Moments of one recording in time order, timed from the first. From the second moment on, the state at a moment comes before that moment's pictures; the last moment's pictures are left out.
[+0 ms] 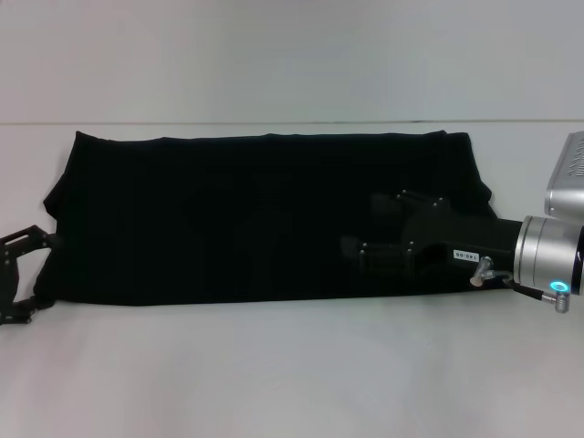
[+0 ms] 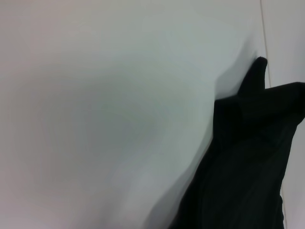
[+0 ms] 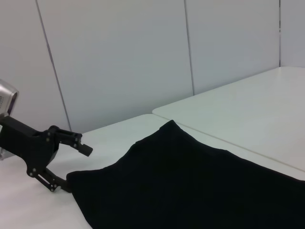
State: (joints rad) left arm -0.49 -1.88 0.35 0.42 2.27 1.23 -2.80; right arm 0.66 2.09 -0.83 -0.42 -1.80 -1.23 1.20
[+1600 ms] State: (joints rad) left arm -0.51 -1.88 0.38 0.42 2.27 1.19 -2.71; right arm 0.65 2.08 -0.90 -0.44 -1.84 -1.18 1.19
